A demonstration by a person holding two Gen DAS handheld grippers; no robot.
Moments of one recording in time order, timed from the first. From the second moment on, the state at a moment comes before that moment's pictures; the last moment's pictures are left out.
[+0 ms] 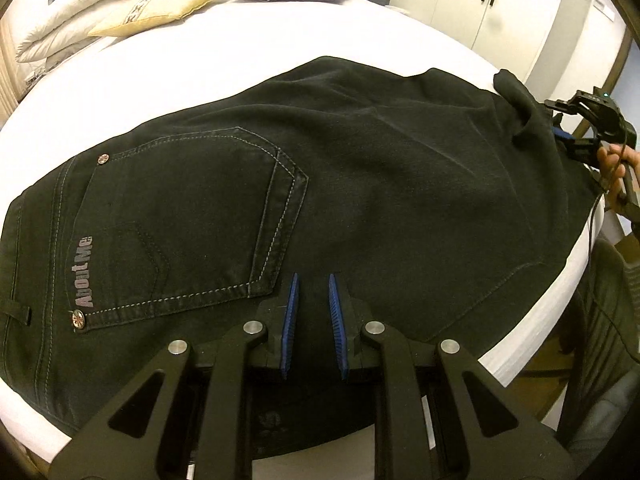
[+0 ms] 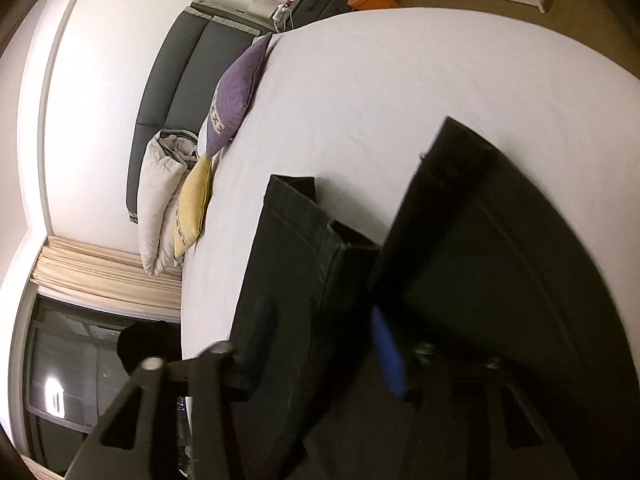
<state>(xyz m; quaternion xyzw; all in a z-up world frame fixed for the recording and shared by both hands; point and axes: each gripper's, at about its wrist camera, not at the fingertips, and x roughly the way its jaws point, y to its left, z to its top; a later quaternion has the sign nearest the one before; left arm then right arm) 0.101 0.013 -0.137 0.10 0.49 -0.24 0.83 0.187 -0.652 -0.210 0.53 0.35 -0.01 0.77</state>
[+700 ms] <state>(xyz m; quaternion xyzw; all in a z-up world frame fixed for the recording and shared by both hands) 0.096 0.016 -0.139 0.10 0.48 -0.24 0.84 0.175 -0.652 -0.176 0.53 0.38 -0.03 0.76</state>
